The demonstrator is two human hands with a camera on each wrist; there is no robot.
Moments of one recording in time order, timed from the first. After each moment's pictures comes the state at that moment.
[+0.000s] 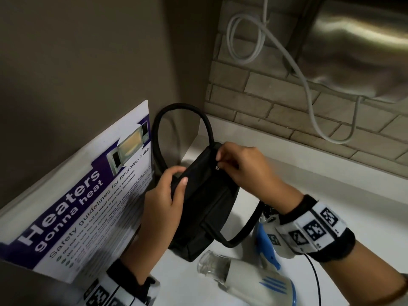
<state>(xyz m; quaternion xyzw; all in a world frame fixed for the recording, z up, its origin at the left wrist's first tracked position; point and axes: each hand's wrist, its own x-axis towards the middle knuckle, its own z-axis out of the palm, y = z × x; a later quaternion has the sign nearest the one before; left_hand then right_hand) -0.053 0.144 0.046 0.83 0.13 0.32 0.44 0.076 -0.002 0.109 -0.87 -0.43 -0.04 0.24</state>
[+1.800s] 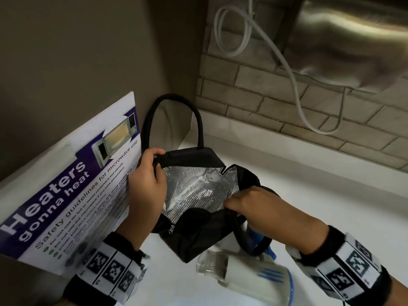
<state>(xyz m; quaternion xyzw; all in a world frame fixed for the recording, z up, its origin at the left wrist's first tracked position) -0.033 0.160 0.041 0.84 0.18 0.35 0.38 0.026 -0.069 0.086 -0.84 -0.53 0.07 -0.02</state>
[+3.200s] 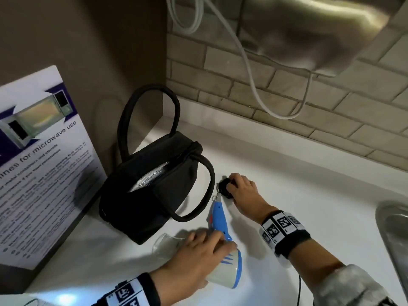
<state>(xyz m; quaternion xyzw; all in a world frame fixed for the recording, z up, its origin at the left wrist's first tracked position) -0.077 -0.029 -0.018 0.96 -0.21 -0.16 0.09 0.109 -0.179 -0.049 -0.94 -0.35 0.06 -0.04</state>
